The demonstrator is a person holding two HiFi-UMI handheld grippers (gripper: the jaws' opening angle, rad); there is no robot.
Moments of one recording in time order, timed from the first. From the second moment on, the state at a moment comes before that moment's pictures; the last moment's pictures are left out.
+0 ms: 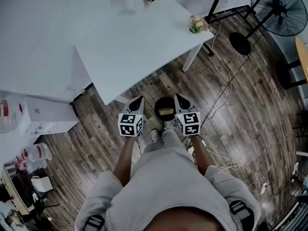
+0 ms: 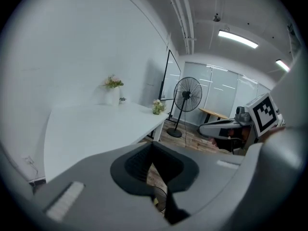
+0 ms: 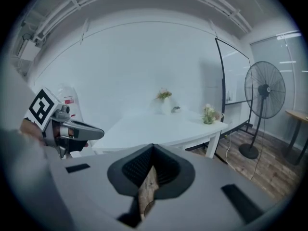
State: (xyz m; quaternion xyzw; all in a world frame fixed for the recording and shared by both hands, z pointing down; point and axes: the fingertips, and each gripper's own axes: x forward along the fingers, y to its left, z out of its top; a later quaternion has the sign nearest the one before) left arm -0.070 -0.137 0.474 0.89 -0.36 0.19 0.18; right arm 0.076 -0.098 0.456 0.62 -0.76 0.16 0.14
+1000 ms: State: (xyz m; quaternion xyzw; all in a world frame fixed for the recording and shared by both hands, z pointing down) left arm -0.104 -0.138 0.431 0.89 -0.40 0.16 0.16; right arm 0.090 -0.082 0.413 0.64 -0.75 0.14 0.13
